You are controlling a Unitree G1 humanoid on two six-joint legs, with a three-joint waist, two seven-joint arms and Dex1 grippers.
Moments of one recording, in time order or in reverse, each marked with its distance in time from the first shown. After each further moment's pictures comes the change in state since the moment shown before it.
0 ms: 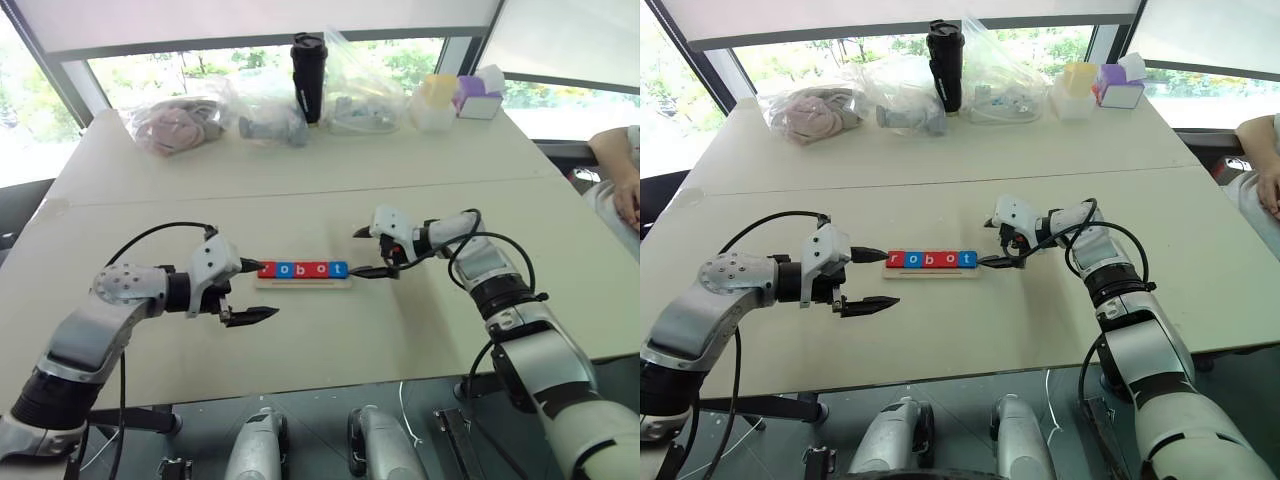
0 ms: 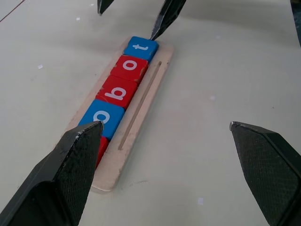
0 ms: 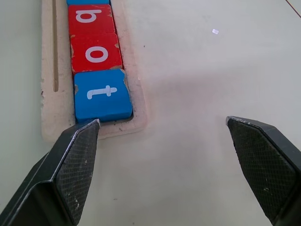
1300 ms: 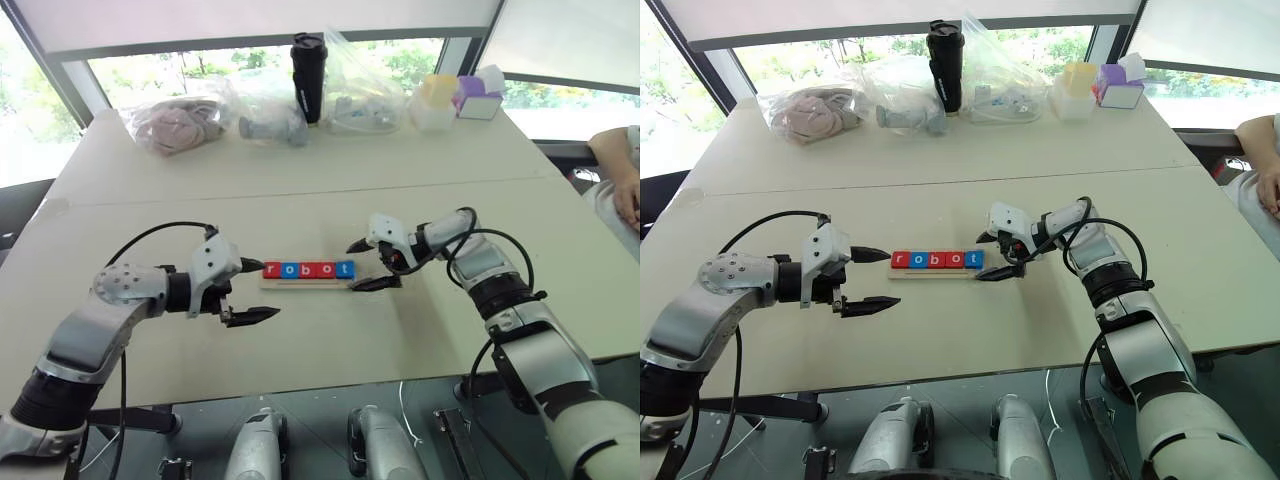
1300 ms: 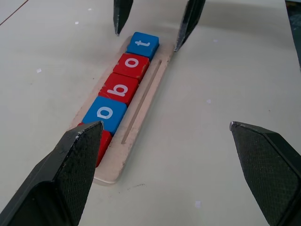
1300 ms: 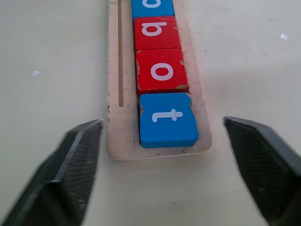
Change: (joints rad) left arm -0.004 0.002 -0.007 -0.005 -0.004 -0.004 -0.003; right arm -0.006 0.035 0.038 -0.045 0.039 0.107 0.166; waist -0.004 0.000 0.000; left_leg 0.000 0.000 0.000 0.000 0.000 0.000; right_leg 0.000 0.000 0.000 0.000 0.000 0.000
